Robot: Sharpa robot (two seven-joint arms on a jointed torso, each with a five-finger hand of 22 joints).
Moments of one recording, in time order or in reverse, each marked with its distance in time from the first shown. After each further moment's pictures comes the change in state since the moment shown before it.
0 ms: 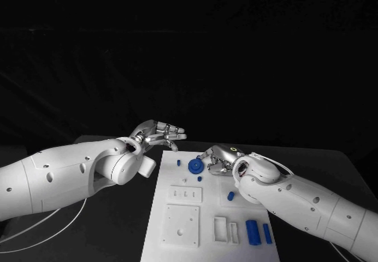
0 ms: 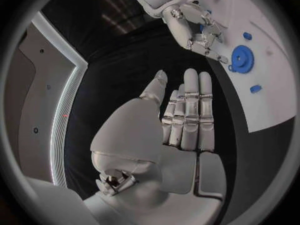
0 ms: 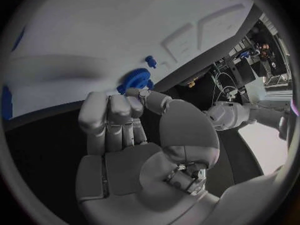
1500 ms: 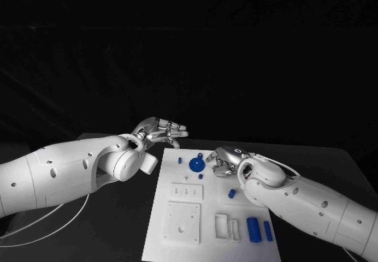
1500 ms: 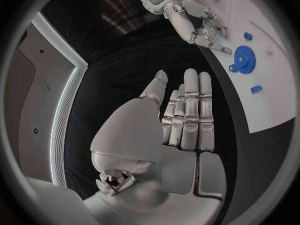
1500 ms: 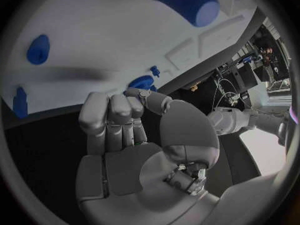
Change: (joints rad) left arm 0.000 0.000 -0.001 -0.007 0.000 0.005 0.000; left_hand 0.000 0.000 0.004 -0.004 0.000 0.000 0.000 0.000 0.000 0.000 0.000 0.000 0.000 0.000 0.000 0.000 -0.001 0.000 -0.004 -0.004 0.000 0.000; right arm -0.011 -0.046 -0.017 0.053 -0.036 -0.001 -0.040; right_hand -0.015 0.004 0.009 -0.010 0.010 0.073 0.018 -0.002 0.002 -0.002 -0.002 0.011 -0.004 0.004 -0.003 0.000 -0.004 0.000 0.004 -0.003 0.000 0.000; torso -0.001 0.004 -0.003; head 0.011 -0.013
